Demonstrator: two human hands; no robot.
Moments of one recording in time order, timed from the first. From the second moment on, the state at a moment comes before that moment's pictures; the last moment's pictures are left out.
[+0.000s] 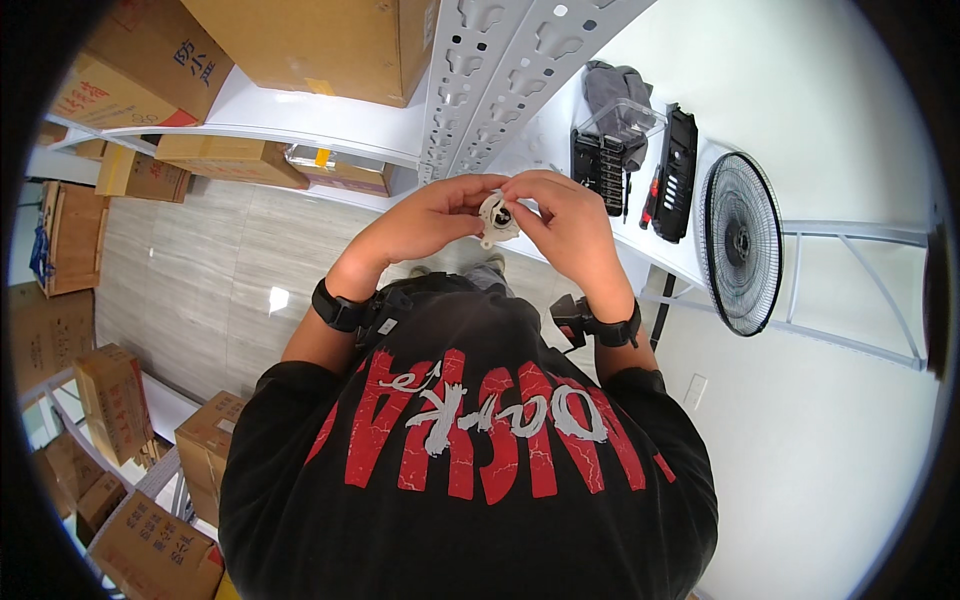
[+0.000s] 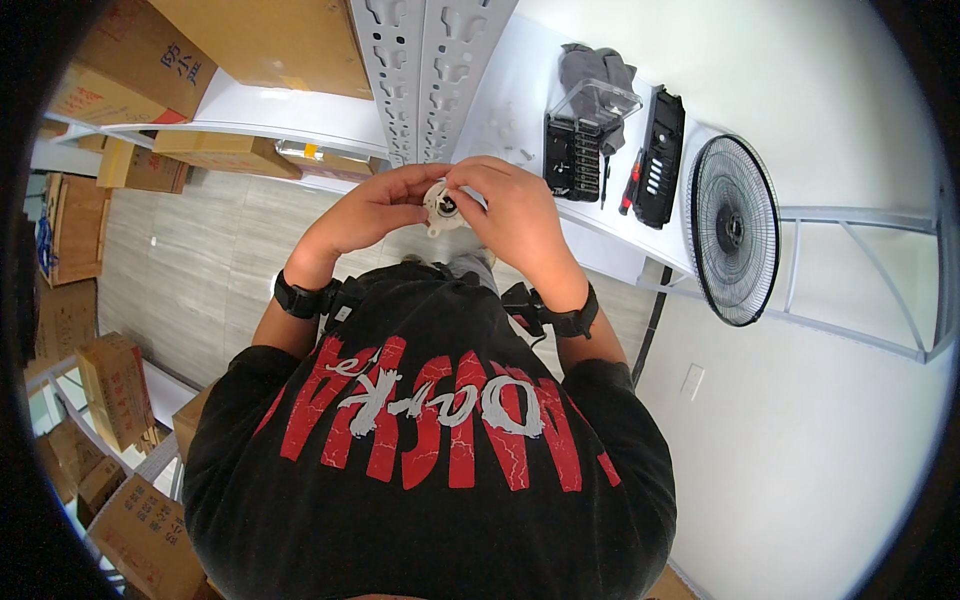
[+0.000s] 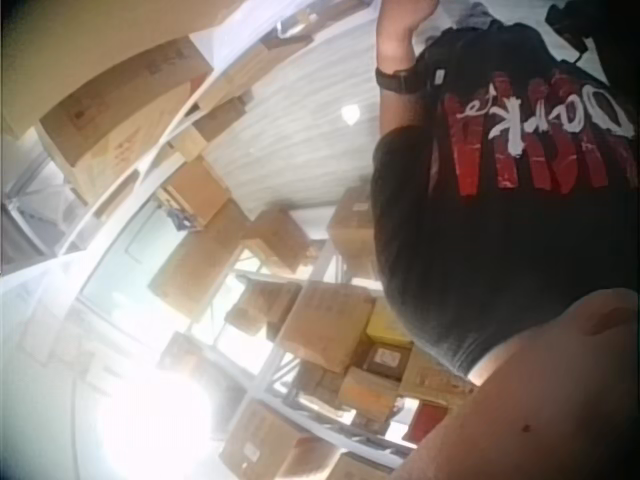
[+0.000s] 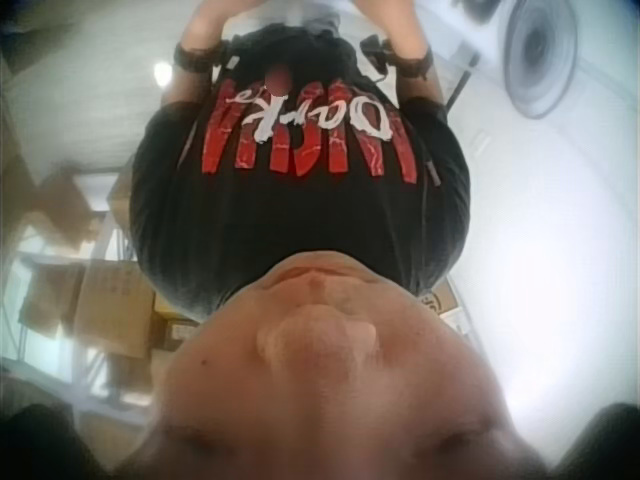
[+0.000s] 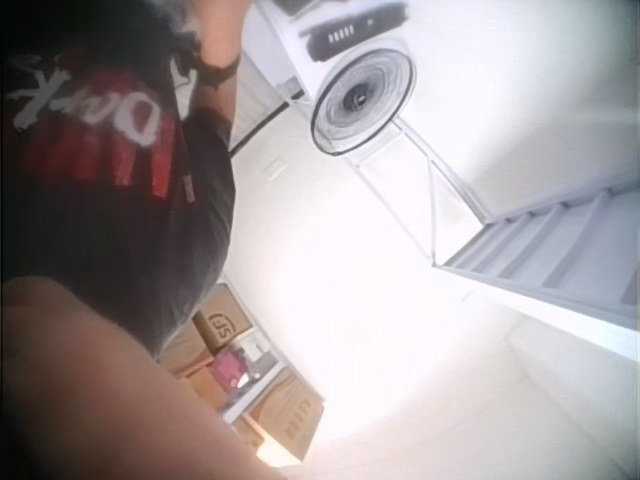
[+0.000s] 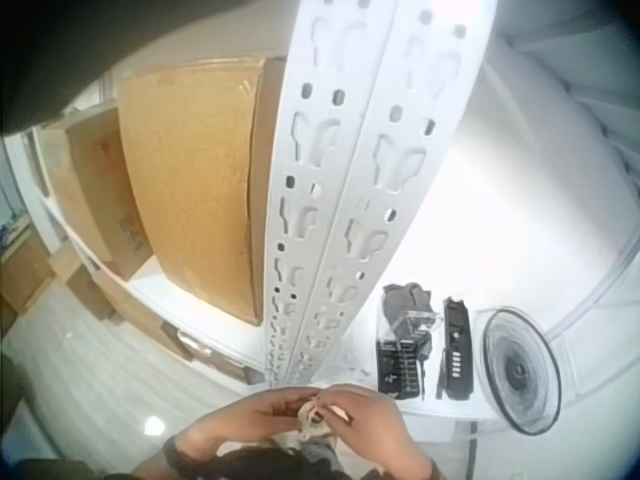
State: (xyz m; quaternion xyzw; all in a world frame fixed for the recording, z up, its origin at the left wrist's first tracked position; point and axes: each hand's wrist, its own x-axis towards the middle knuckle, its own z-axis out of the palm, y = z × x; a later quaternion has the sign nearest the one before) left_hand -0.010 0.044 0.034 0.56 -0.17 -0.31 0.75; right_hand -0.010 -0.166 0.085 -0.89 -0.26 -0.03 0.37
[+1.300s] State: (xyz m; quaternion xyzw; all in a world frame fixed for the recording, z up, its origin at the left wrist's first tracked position) left_hand -0.004 0.046 0.033 0.62 -0.17 -0.28 0.71; right_hand -0.008 -0.162 0.086 -0.88 -0.29 -0.01 0.36
